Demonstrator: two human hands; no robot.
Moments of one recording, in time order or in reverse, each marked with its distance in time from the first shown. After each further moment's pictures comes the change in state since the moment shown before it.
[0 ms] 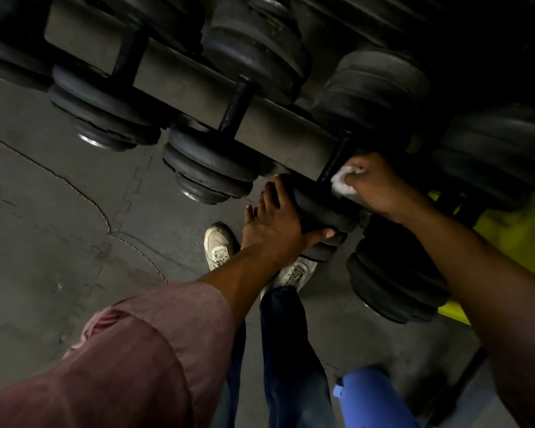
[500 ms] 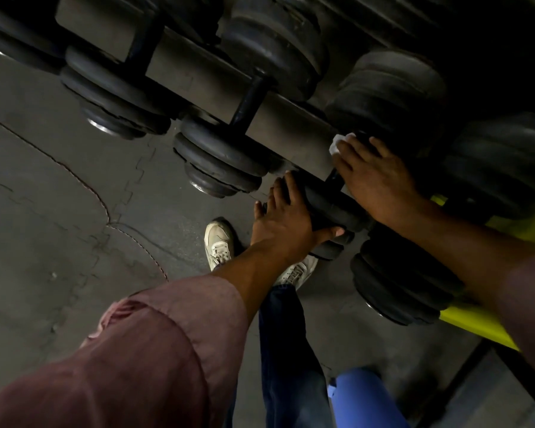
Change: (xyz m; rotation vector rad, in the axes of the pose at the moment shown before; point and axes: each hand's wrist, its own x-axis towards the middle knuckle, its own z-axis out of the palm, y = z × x) left_hand 0.003 -0.004 0.003 -0.008 0.001 0.003; right_hand 0.005 0.000 0.012 -1.549 0.124 -0.509
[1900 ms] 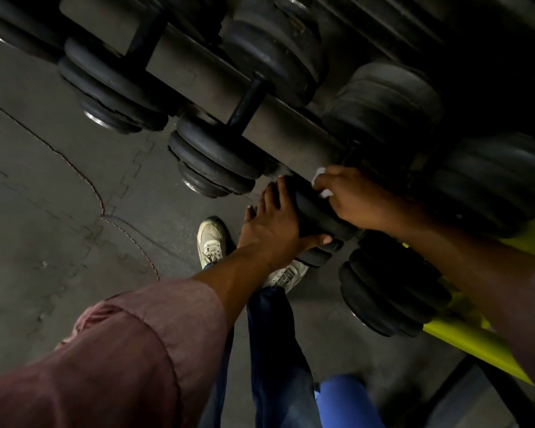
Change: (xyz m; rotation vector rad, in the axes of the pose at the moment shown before) left_hand 0.001 -0.003 0.005 -0.012 0.033 0.016; right_hand 0.010 0.000 -0.003 0.908 -0.020 -0.149
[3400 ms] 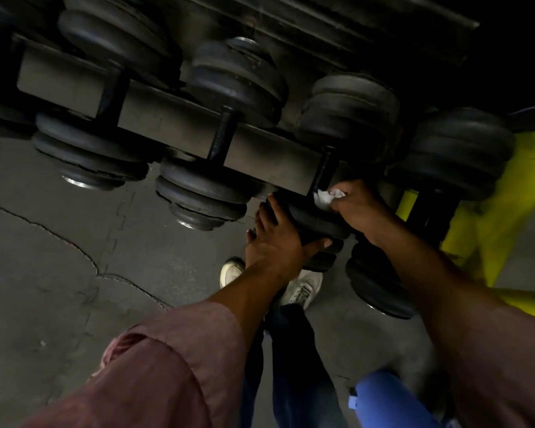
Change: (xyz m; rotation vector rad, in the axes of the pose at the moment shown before) left_hand 0.002 0.001 -0.001 -0.033 -0.037 -0.009; right_hand -0.023 -0.025 0.015 0.712 0.313 0.846
